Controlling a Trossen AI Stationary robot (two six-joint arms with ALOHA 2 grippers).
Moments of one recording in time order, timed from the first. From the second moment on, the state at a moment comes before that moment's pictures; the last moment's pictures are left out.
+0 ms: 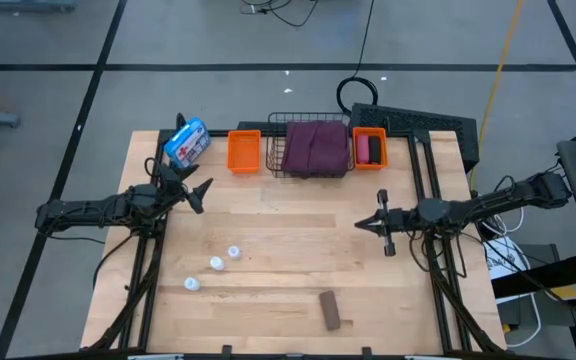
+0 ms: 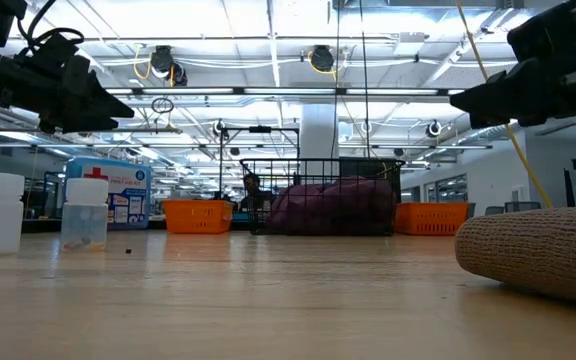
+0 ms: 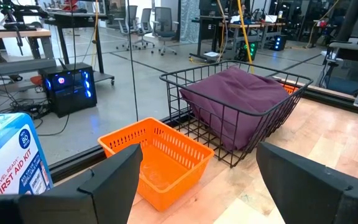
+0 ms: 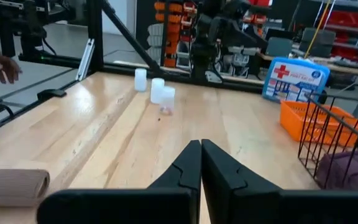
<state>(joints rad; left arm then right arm) 0.04 0.12 0.12 -0.13 -0.68 -0.16 0.16 0.65 0.02 0.57 0.07 -0.10</state>
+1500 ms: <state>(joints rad) 0.04 0.12 0.12 0.06 -0.68 -0.49 0.16 0.15 0.02 0.04 0.08 -0.12</state>
